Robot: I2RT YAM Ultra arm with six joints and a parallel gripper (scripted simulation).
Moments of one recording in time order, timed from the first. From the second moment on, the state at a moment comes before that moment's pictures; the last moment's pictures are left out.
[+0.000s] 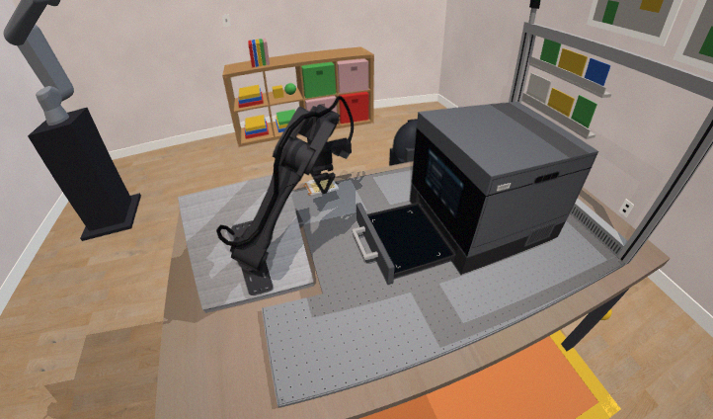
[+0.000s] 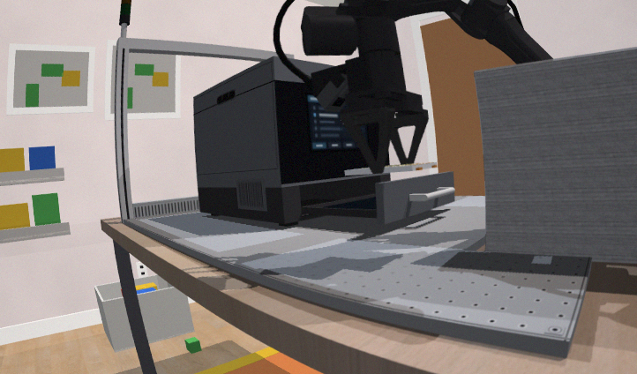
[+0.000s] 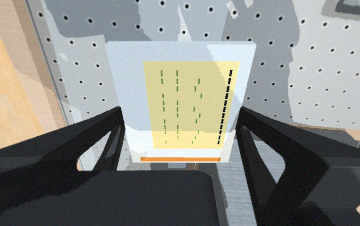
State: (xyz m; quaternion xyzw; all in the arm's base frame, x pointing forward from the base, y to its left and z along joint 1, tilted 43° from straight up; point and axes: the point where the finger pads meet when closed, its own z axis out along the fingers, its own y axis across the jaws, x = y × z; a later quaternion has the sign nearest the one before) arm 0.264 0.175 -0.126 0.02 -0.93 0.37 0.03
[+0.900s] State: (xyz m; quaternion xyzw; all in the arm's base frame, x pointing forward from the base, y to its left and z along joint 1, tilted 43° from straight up) arm 0.298 0.101 -0.061 0.31 -0.87 0.35 0.15
